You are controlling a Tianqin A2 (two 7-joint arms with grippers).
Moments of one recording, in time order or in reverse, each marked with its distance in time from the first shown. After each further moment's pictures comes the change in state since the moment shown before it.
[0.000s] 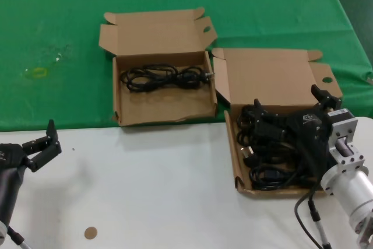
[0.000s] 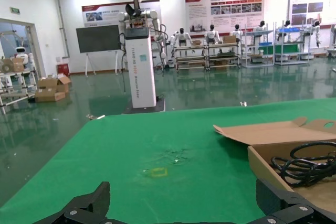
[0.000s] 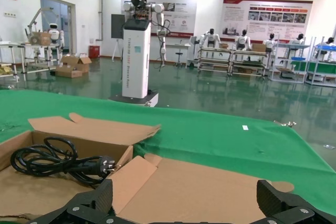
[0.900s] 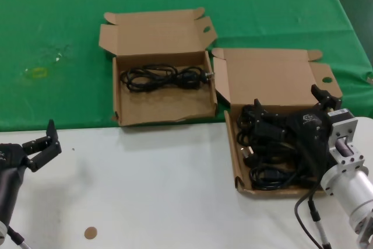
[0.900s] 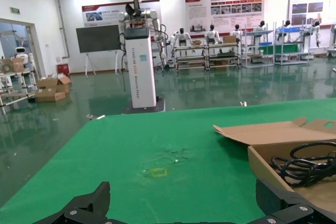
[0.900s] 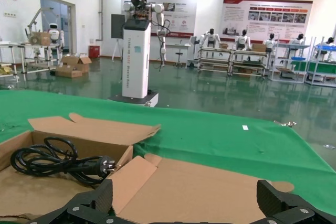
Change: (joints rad) left arm 0.000 0.000 0.000 0.000 0.000 0.000 0.000; right arm 0.000 0.000 0.000 0.000 0.000 0.000 0.000
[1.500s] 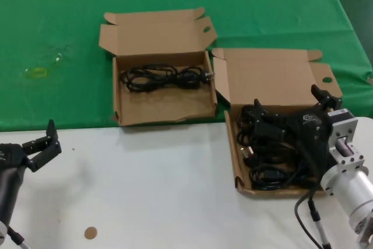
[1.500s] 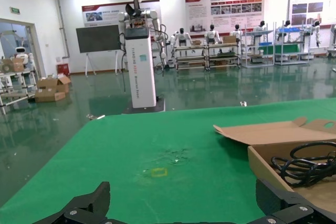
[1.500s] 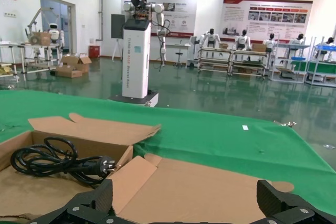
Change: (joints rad) left arm 0.000 0.000 0.000 0.000 0.000 0.000 0.000; right arm 0.000 0.000 0.000 0.000 0.000 0.000 0.000
